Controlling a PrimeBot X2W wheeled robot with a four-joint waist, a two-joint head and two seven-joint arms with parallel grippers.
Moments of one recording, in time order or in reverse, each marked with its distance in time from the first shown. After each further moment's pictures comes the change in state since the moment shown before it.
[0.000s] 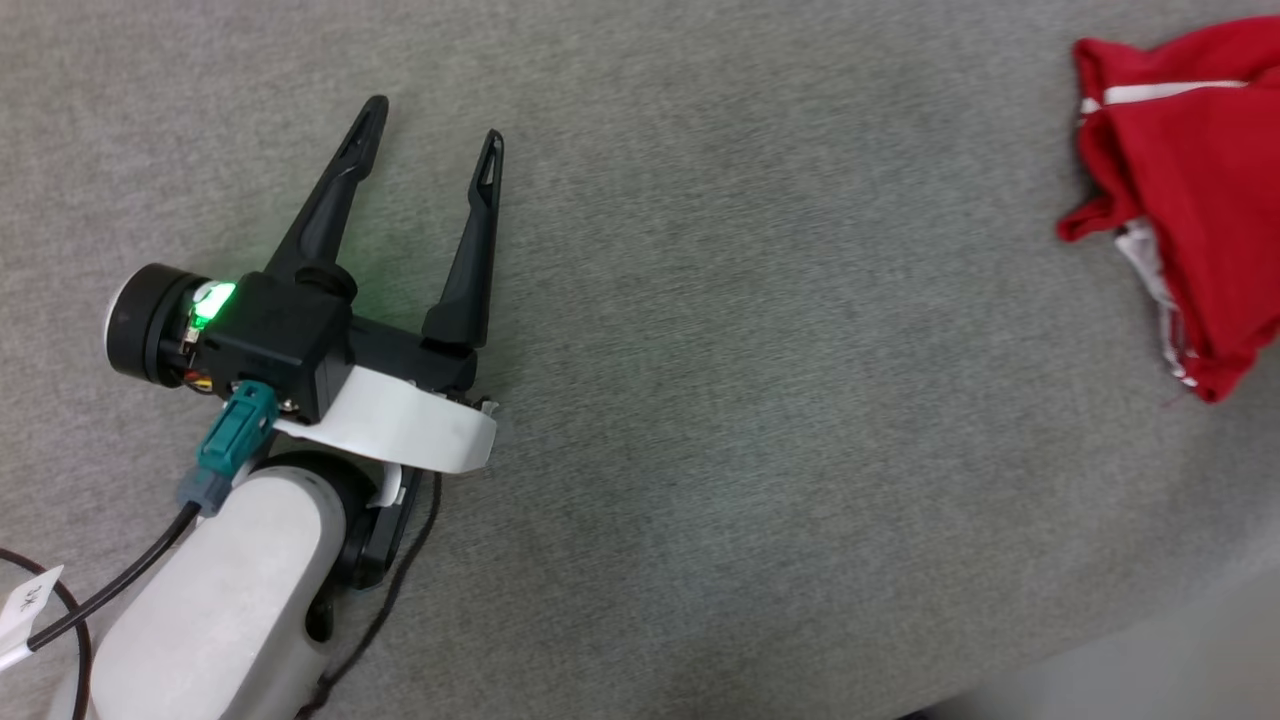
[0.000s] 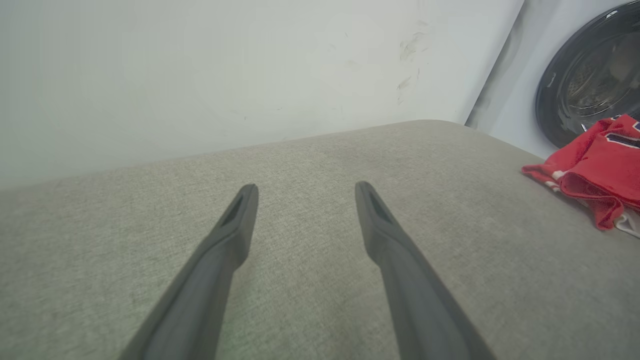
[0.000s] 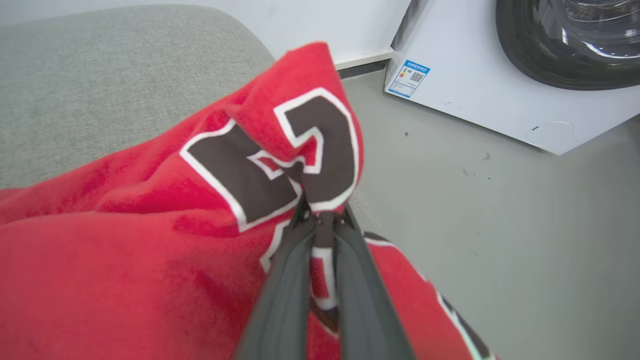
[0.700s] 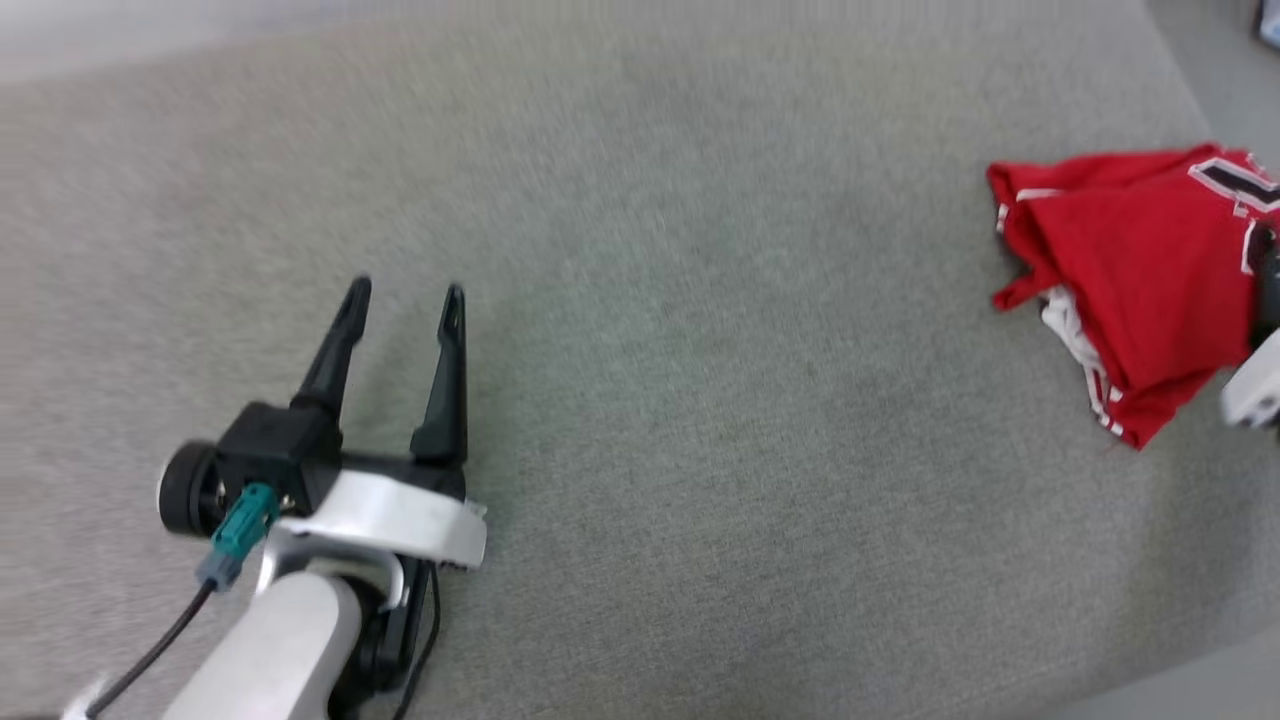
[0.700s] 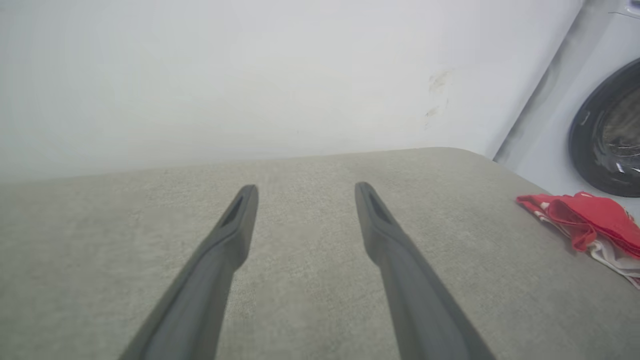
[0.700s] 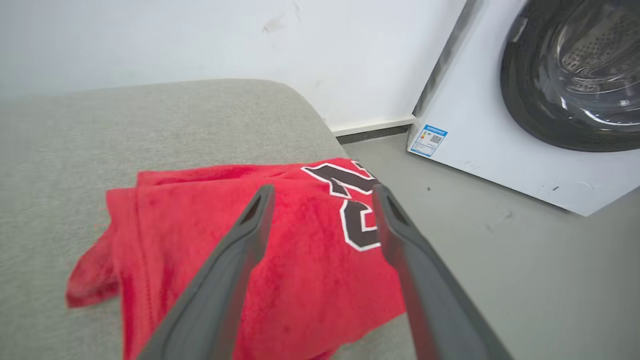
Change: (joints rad) left arm 0.196 -0.067 0.037 0.133 -0.121 0.037 -0.127; right arm 0.143 0.086 -0.020 0.033 -0.172 0.000 -0.228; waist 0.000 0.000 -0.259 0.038
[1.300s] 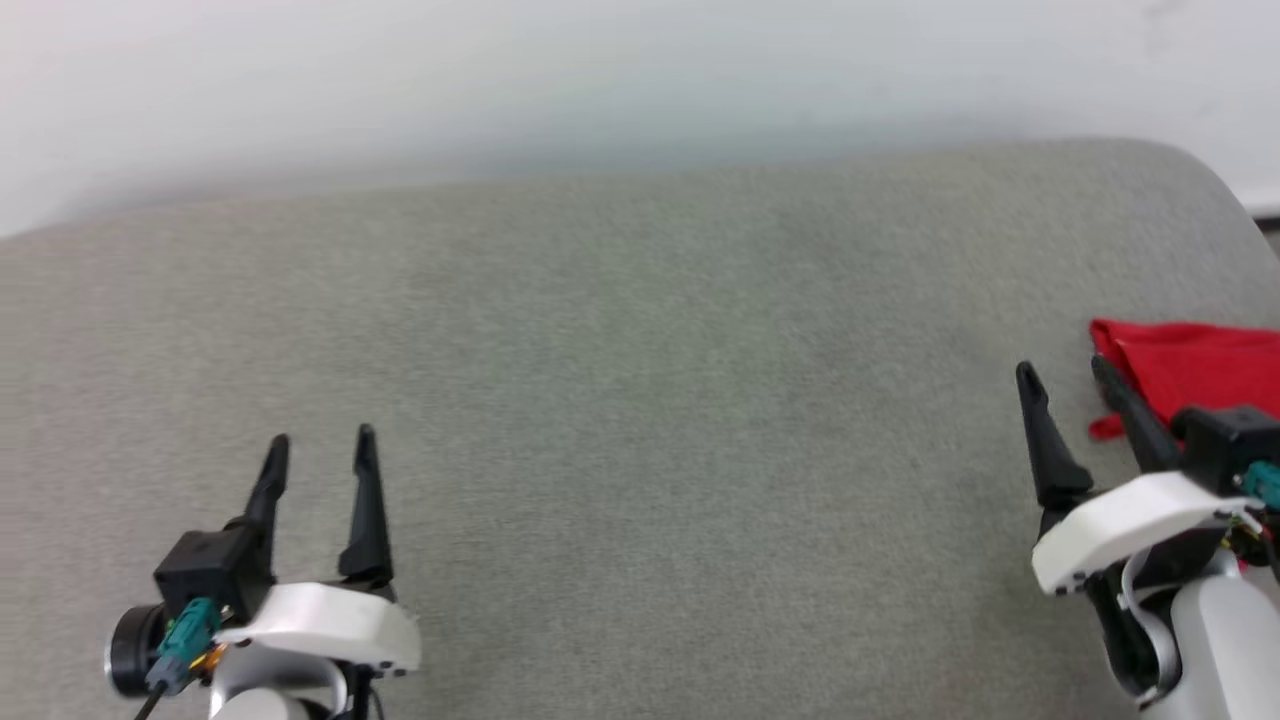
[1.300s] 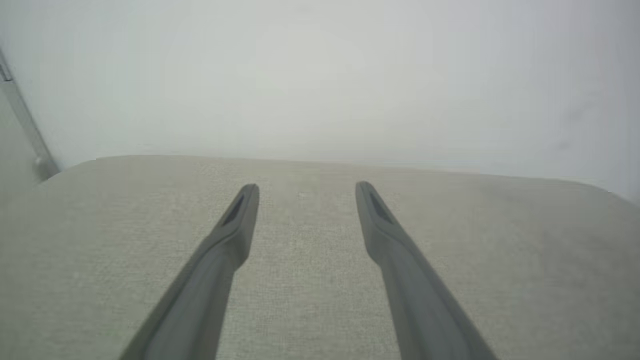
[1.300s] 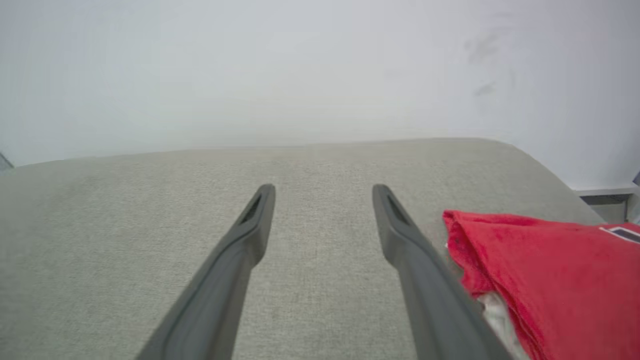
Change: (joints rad) left arm 0.243 -0.010 0.108 0.048 -0.069 0.051 -0.042; right arm 0.477 0.188 0.153 -0.642 0.090 0.000 0.147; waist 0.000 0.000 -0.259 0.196
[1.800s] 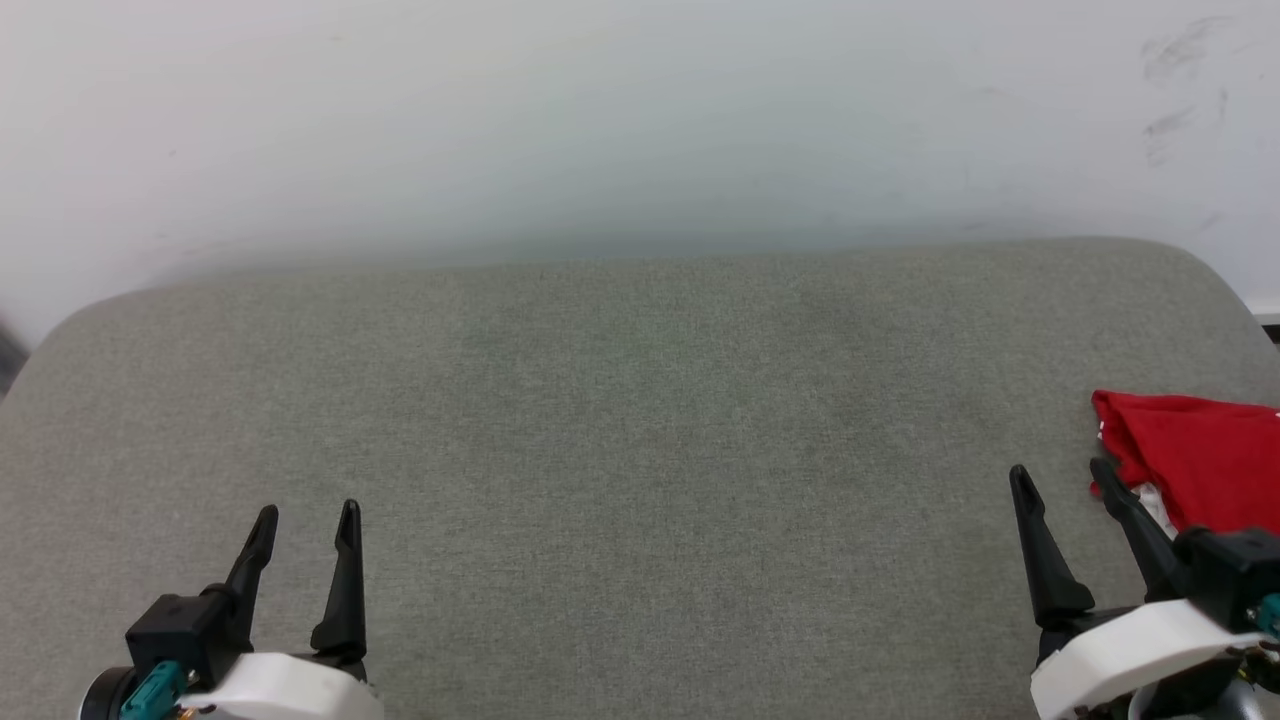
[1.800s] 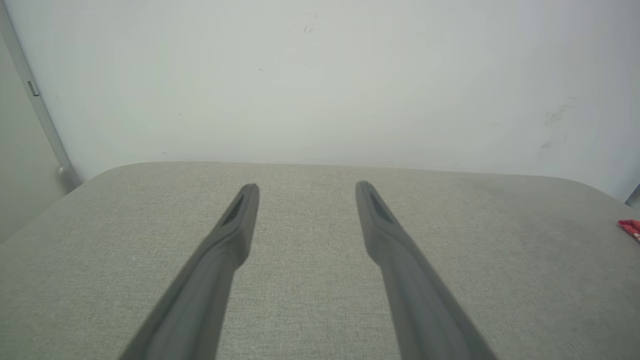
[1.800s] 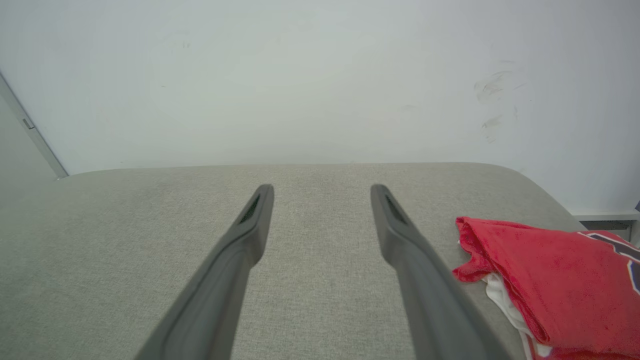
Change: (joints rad) left arm 0.122 0.065 0.026 -0.013 -0.036 -0.090 -0.002; right arm 0.327 0.087 -0.040 -0.432 -0.072 0.000 0.150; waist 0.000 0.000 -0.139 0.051
